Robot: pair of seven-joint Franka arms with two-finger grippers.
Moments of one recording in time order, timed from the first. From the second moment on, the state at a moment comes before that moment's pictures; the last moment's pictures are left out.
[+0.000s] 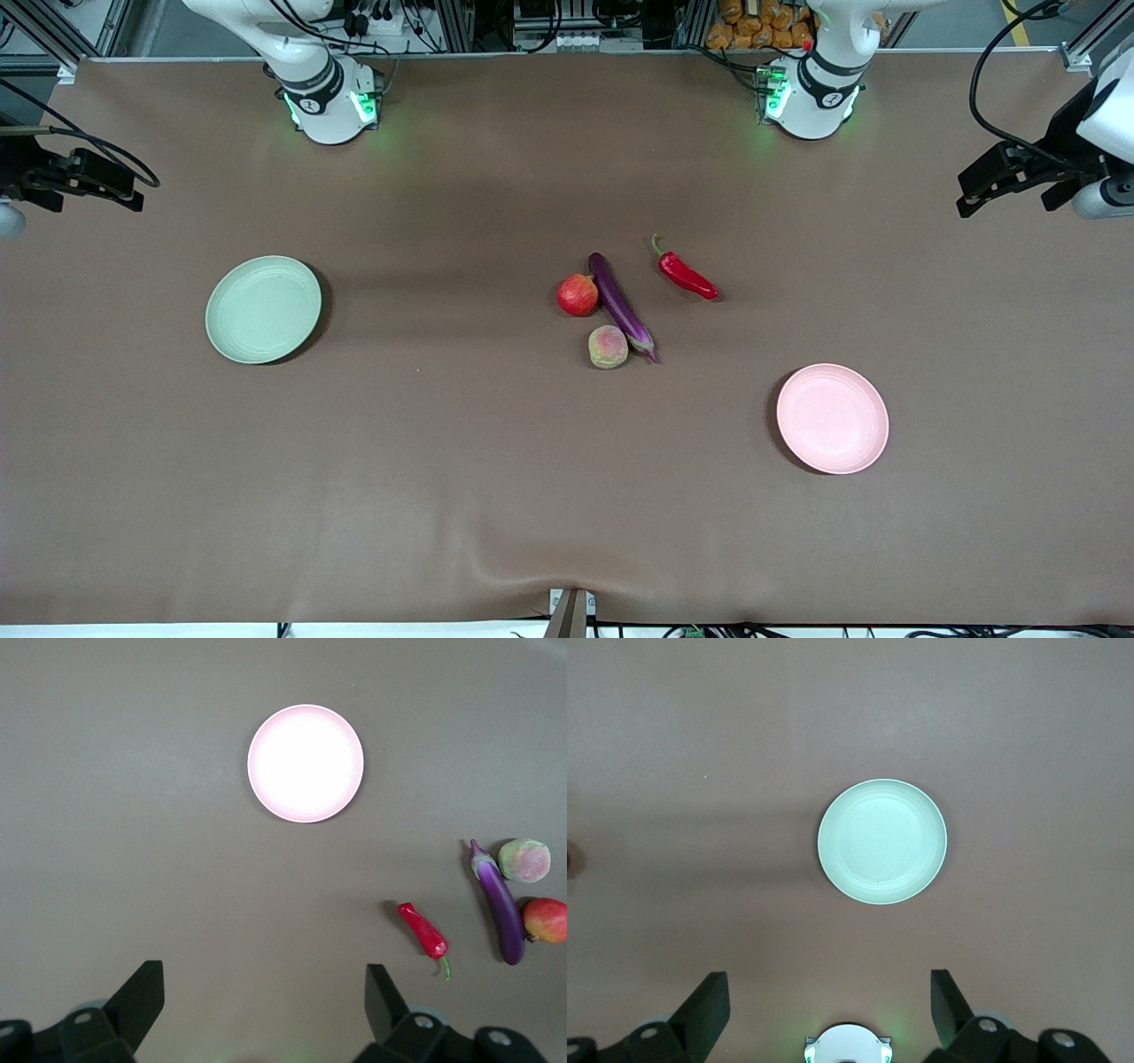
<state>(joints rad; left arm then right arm) 0.03 -0.05 -0.14 -1.53 0.02 1.51 -0.18 -0.05 0.01 0.04 -1.48 0.00 1.35 -0.01</state>
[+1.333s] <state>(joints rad) -0.05 0.18 -0.34 -1.97 0.03 2.08 -0.61 -0.06 0.01 0.04 -1.49 0.00 1.32 -0.01</state>
